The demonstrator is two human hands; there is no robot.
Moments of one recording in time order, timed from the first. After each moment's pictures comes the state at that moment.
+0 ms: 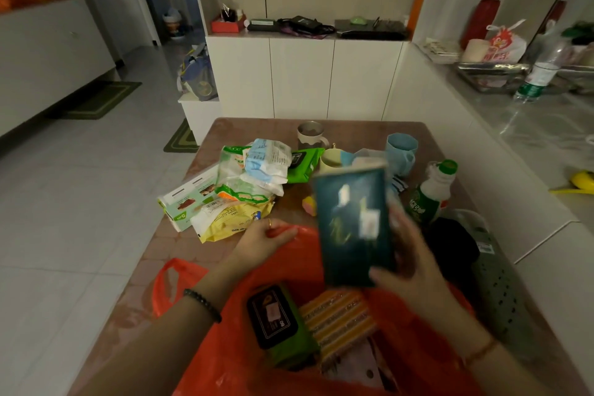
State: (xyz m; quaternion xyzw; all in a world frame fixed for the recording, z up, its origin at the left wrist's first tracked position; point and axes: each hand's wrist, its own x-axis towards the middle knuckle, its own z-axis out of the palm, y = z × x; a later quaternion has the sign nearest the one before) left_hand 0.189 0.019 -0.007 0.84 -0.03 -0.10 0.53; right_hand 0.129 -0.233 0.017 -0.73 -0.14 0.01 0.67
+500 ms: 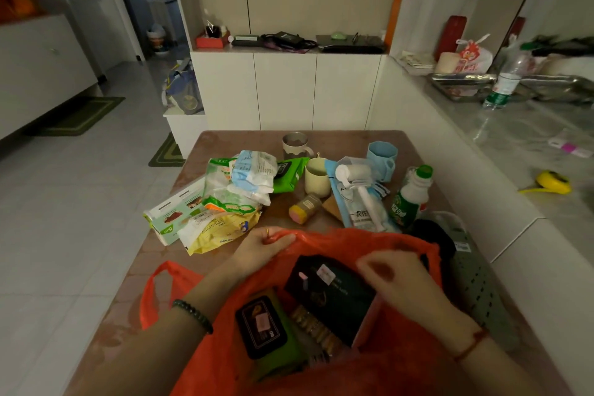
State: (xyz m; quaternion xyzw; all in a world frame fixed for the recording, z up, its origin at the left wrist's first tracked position) left_hand 0.182 -0.001 0.006 0.76 -0.03 -0.15 0.63; right_hand 0.126 -0.241 0.027 -0.94 -0.09 0.00 0.33
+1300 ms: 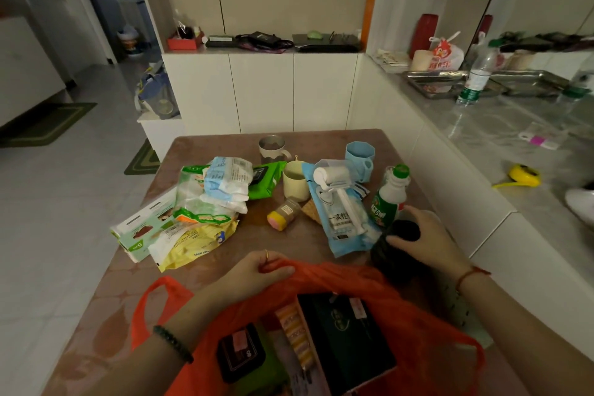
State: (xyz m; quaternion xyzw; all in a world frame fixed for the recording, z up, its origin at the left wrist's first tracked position) left_hand 0.187 -0.018 -0.011 0.82 -0.17 -0.19 0.52; right_hand 0.211 -0.350 -0.005 -0.97 0.10 0.01 0.23
